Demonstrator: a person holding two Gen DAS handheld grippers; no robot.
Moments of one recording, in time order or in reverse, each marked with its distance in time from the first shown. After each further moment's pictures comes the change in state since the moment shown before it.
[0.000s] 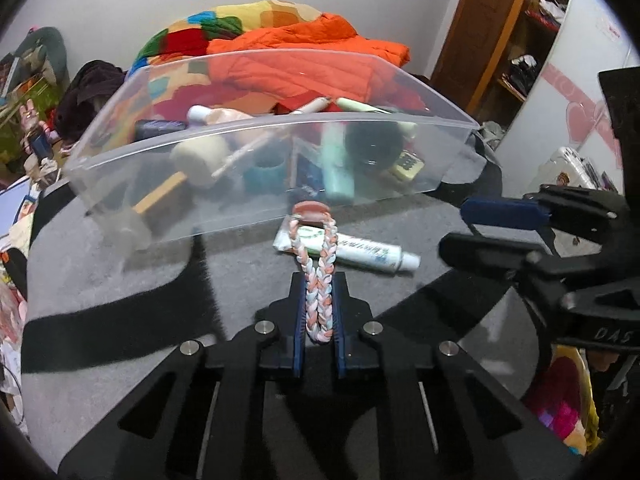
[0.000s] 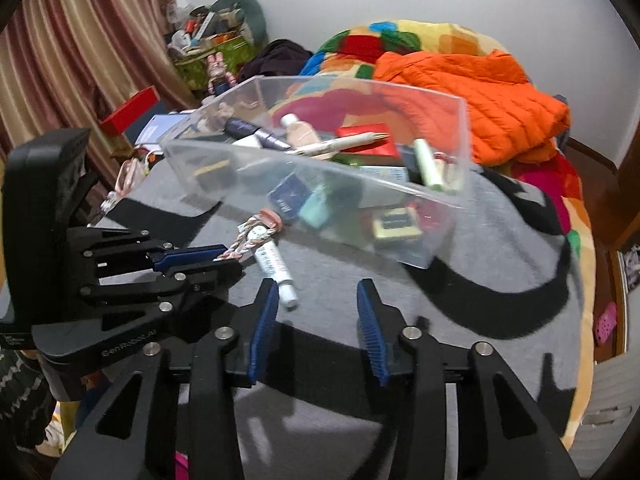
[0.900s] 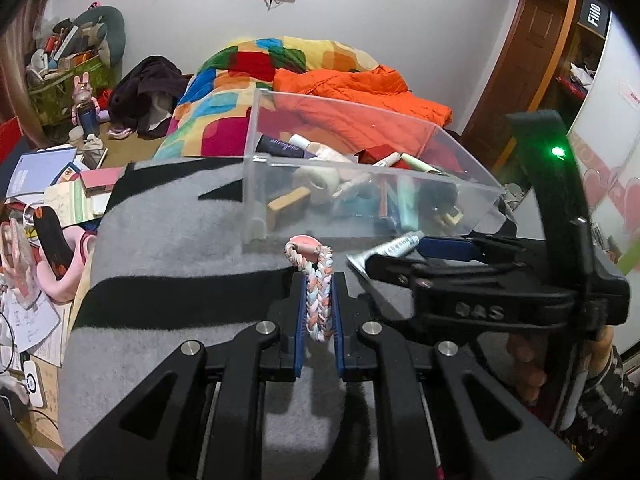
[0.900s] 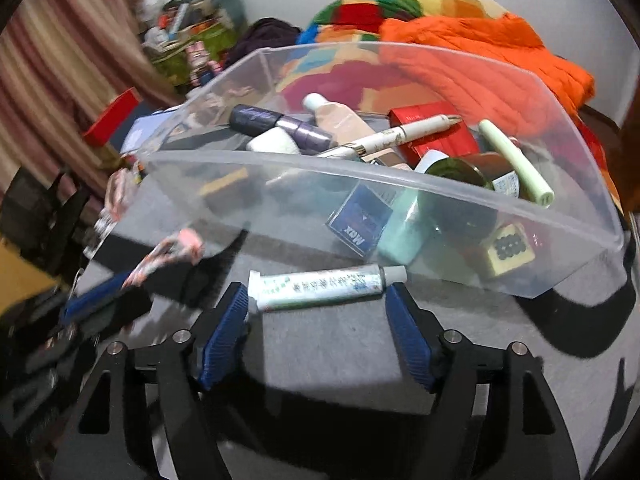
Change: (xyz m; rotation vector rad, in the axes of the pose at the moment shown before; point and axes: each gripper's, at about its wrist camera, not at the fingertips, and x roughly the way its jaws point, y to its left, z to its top) left arm -0.064 0.056 -0.024 -0.167 -0.148 0.049; right arm 0.068 0.038 0.034 0.152 0.080 -0.019
